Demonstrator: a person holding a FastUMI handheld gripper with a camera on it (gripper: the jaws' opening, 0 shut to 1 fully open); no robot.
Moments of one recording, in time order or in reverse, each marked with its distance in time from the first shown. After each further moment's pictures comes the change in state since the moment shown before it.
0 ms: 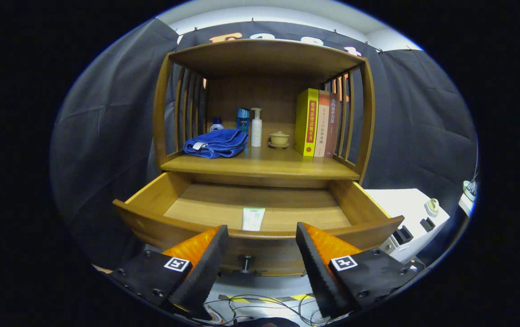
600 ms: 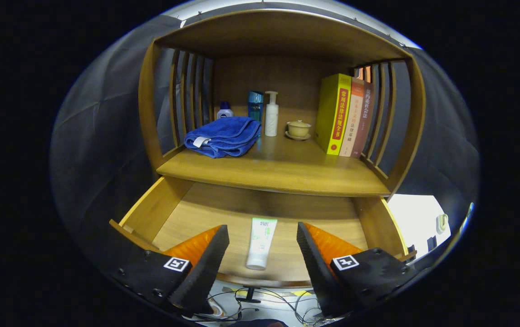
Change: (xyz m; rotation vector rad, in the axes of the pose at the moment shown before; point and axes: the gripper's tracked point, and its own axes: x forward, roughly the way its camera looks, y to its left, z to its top) arm 0.077 0.015 0.039 -0.053 0.205 0.079
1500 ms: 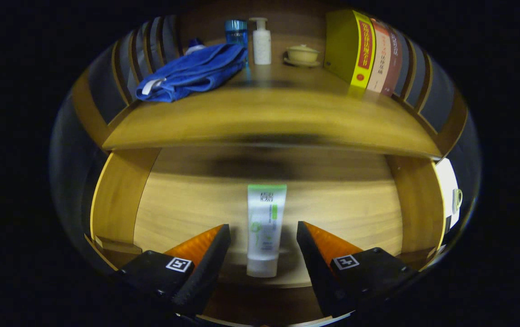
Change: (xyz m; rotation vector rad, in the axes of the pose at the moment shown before) arm 0.100 0.010 -0.063 0.136 0.458 0.019
